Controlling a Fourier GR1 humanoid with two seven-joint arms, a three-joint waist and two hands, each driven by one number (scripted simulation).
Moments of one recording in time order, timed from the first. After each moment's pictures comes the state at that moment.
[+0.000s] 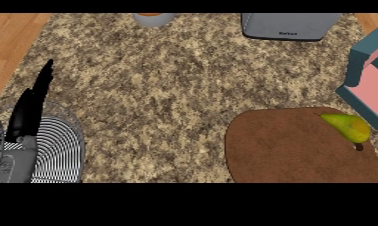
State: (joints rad) left arm -0.16 0.33 0.15 -1.33 -0.26 0.08 0.06; right arm -0.85 -0.91 -0.33 -0.33 0.55 0.23 -0.72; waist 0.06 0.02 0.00
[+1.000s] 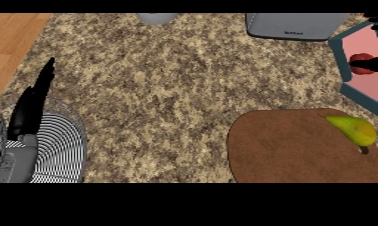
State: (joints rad) left arm -0.18 0.33 0.16 -1.32 -0.26 0.07 0.04; right arm -0.98 -0.74 -0.34 -0.13 0.59 0.11 -0.55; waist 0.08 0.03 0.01
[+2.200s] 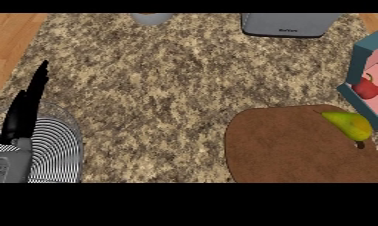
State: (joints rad) left arm -0.15 0.34 0.18 -1.33 -0.25 0.07 0.04; right arm -0.84 -1.03 -0.65 -0.09 0.29 0.36 -0.67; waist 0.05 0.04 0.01
